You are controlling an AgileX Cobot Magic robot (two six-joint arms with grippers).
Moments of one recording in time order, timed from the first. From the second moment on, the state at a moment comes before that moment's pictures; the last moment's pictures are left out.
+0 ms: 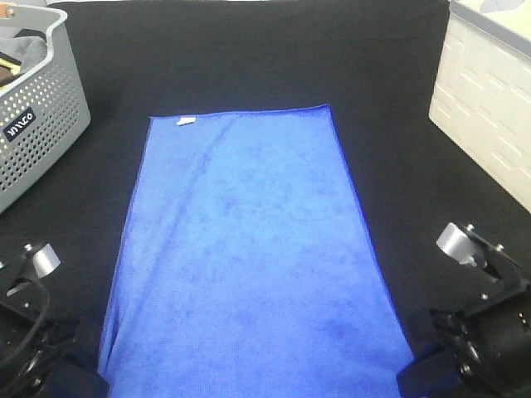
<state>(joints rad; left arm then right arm) -0.23 1.64 -0.37 -1.23 0.60 0.83 0.17 1.50 -0.29 1.18 0.61 -0.83</state>
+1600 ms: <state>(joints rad) -0.06 2.27 -1.70 -1.05 0.49 0.65 0.17 2.43 -2.06 0.62 0.75 -0.34</state>
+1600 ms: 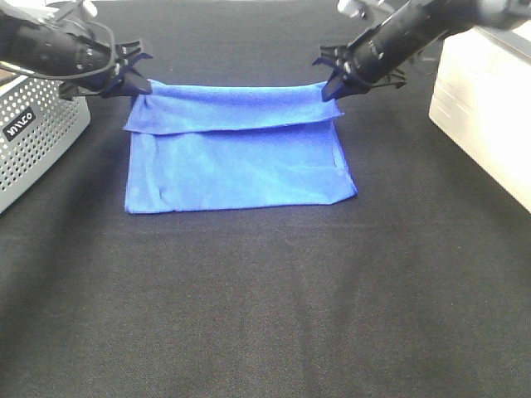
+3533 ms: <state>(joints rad) -0.07 2.16 -1.36 -0.77 0.60 0.31 0.13 2.27 -1.66 0.53 0.95 -0.23</state>
